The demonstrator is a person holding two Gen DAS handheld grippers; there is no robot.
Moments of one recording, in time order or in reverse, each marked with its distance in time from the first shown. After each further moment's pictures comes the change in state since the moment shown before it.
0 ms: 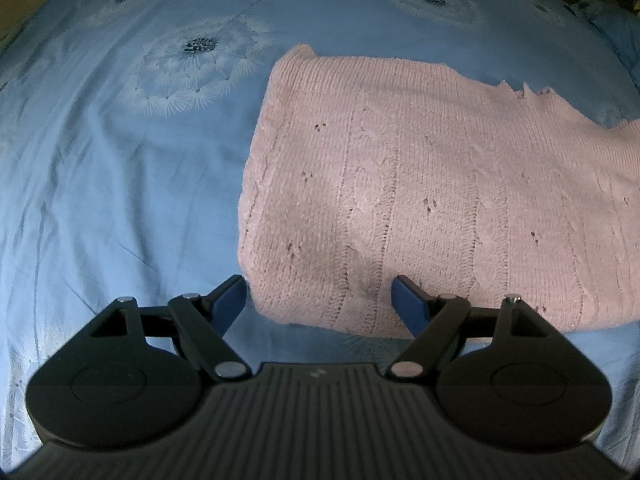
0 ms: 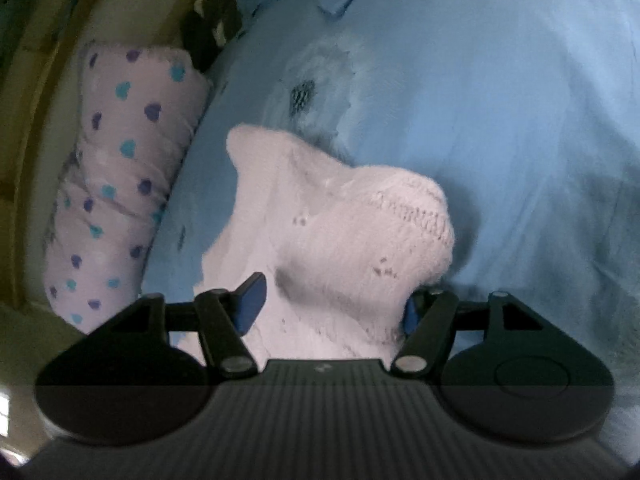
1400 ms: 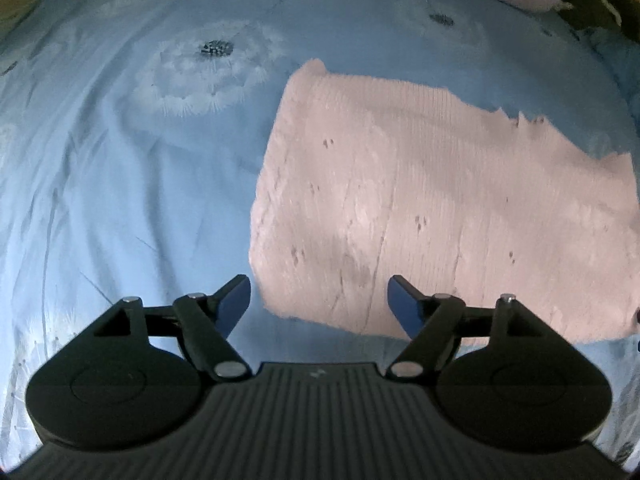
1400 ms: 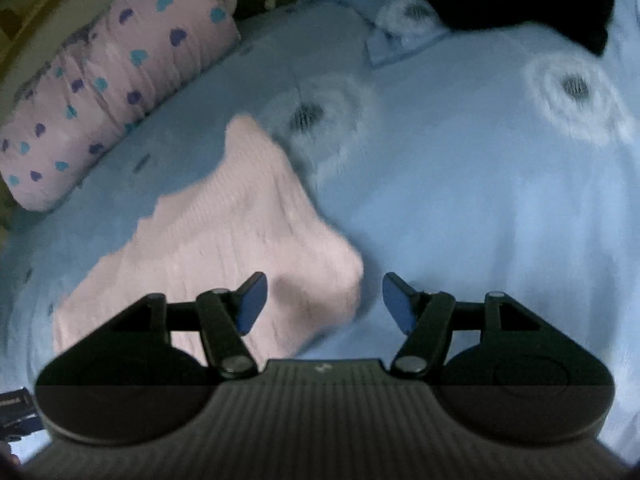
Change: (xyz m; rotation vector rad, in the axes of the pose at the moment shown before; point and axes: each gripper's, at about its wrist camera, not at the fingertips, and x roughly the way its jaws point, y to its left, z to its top) left arm -0.026 0.007 0.004 -0.065 0.002 -0.030; right arm -0.046 0.022 0.016 -0.480 0.077 -0.212
